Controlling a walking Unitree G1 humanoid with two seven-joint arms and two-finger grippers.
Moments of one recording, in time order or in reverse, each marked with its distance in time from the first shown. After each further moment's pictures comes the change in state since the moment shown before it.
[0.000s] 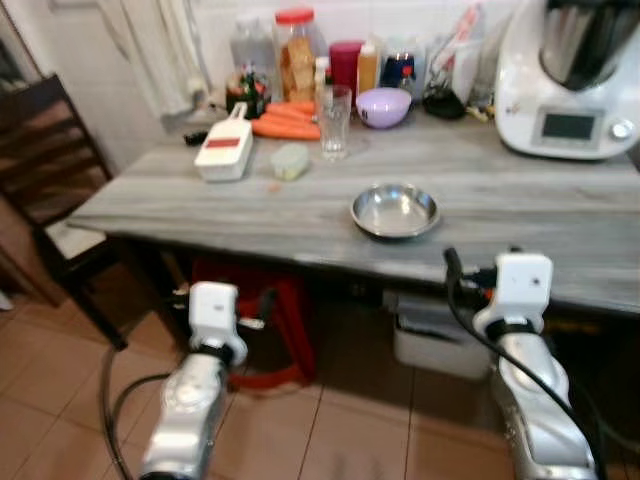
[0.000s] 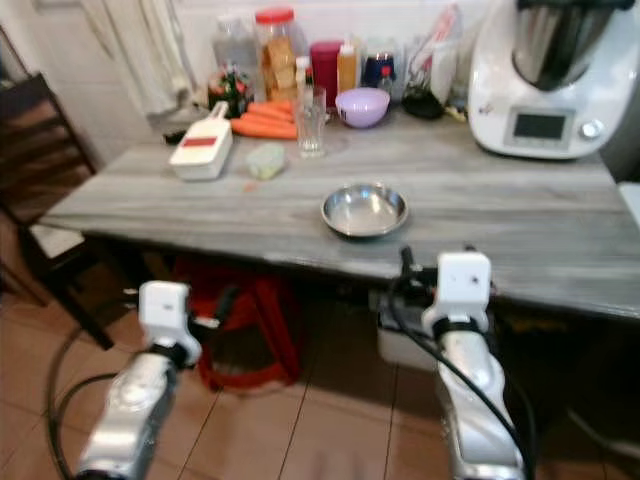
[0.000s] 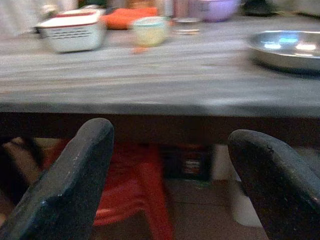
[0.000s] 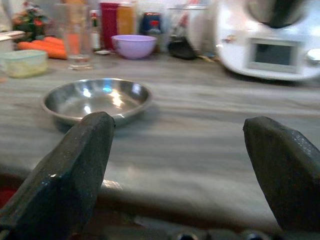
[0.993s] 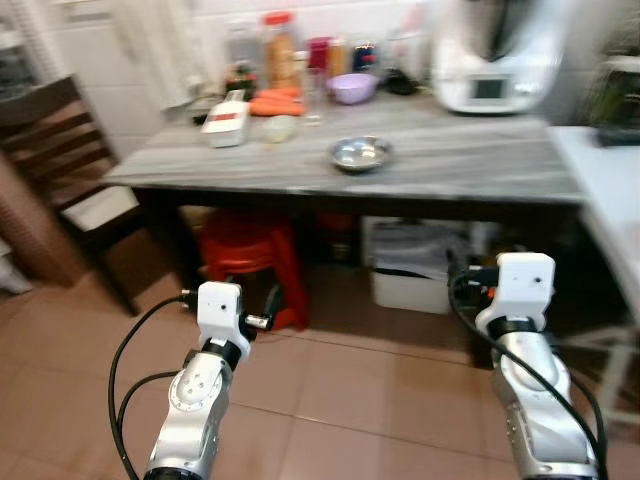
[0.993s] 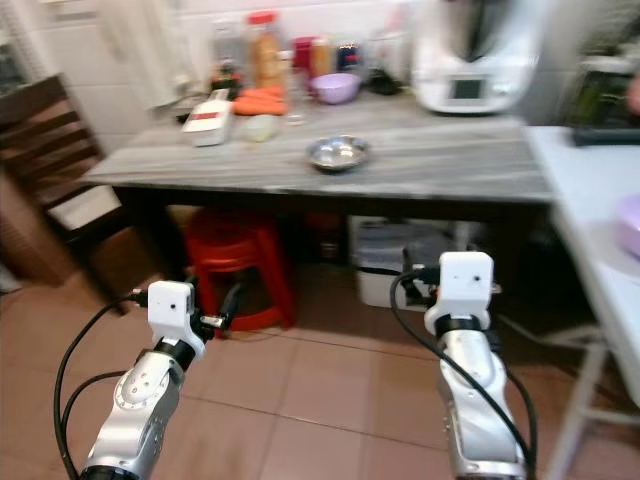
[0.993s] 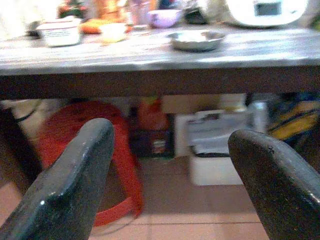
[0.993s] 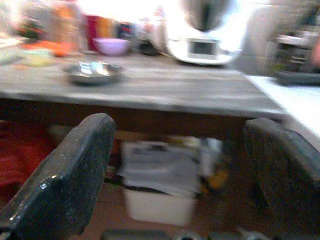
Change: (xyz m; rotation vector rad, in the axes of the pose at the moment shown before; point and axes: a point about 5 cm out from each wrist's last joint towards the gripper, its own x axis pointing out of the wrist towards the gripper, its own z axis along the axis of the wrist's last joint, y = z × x) left arm 0.004 -0.001 0.005 -0.026 -0.039 -0.022; right arm 0.000 -0.004 0.000 -0.006 -0.003 -0.018
